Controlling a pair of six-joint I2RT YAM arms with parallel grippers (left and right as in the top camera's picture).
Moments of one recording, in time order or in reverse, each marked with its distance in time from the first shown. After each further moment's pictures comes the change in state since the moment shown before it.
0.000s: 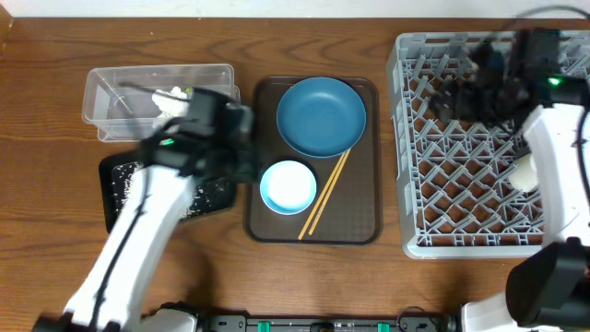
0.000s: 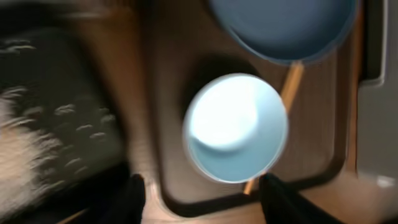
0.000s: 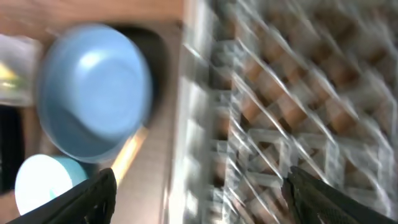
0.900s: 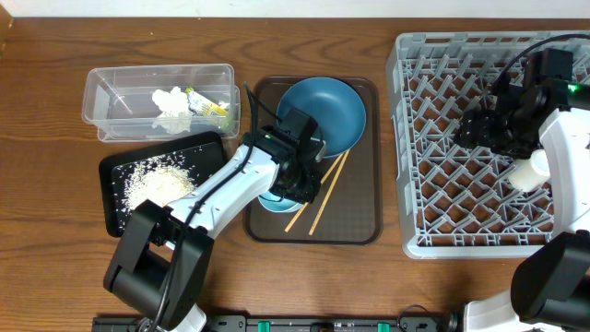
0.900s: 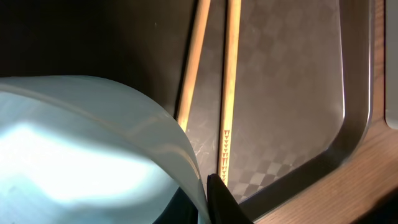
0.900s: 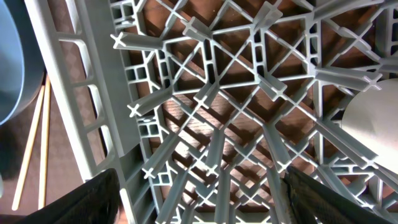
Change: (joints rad) left arm -0.357 0.401 0.000 0.194 0.072 0.022; right arm -0.148 0.015 -0.064 -0.247 0.174 0.000
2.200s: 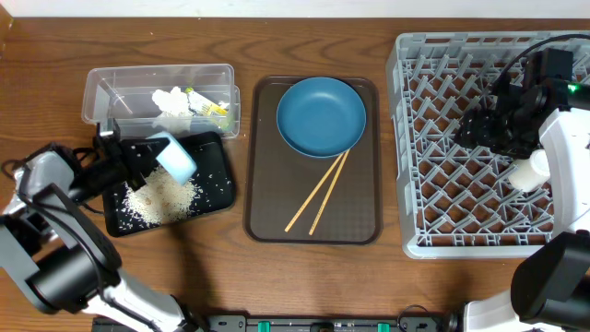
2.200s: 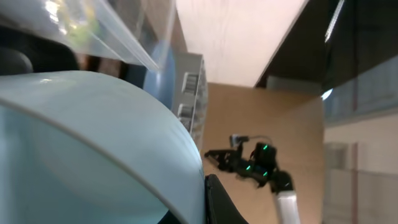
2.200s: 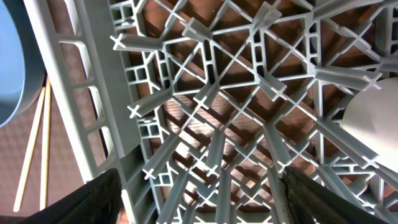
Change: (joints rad) left arm 1.191 0.103 0.000 -0.363 1.131 0.402; right arm 0.000 0.000 0.000 0.002 0.000 0.008
